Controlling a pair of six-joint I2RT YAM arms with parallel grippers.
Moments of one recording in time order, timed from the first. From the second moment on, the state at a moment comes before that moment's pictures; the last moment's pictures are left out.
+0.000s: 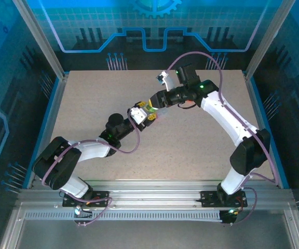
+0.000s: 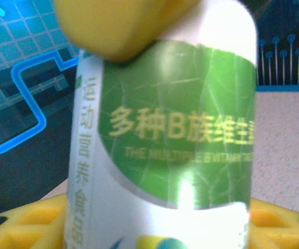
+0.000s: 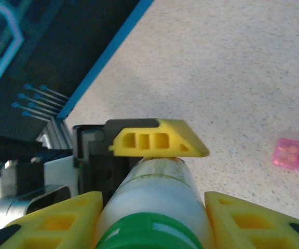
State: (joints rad) left arm -0.55 1.53 0.60 0.95 0.20 0.30; right arm 0.48 1.69 1.66 -0.77 -0.68 0.15
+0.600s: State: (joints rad) left arm -0.45 1.50 0.58 0.97 0.71 -0.04; right arm 0.52 1.68 1.84 -1.15 -0.72 -0.69
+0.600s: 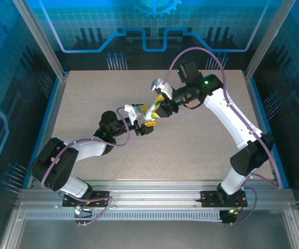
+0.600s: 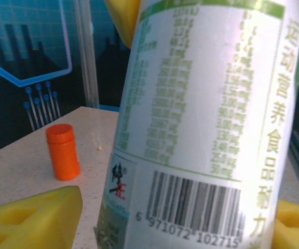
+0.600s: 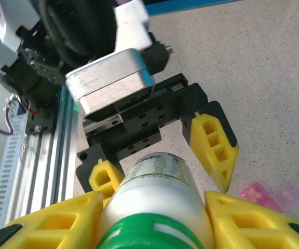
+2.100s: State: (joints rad) left arm -0.45 1.48 0.58 0.92 0.89 -0.01; right arm 0.58 1.74 1.93 -1.28 -0.67 -0.82
